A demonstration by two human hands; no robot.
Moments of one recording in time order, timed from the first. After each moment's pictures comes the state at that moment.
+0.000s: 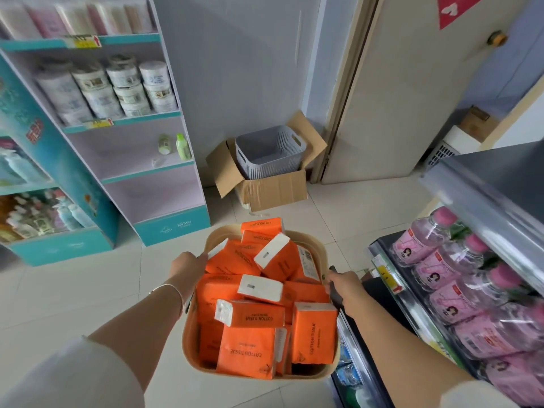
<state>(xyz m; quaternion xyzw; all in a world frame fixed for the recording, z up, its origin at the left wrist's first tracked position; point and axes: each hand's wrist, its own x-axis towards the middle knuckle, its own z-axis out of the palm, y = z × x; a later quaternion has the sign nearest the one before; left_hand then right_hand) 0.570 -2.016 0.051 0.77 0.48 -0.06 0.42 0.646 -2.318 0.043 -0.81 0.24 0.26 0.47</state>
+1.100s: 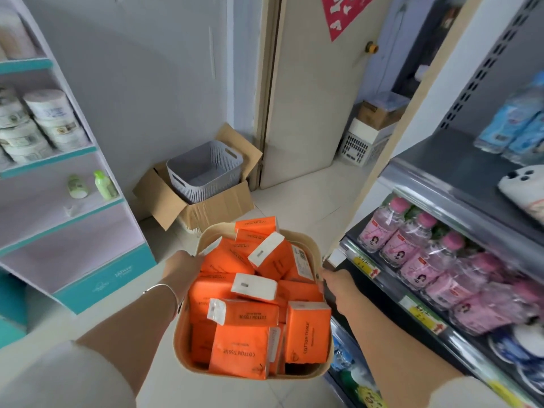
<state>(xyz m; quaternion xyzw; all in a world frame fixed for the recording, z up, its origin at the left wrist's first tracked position) 0.673 -1.980 0.068 0.86 0.29 -0.12 0.41 0.636 -2.286 0.085 -0.77 0.37 0.15 0.50</state>
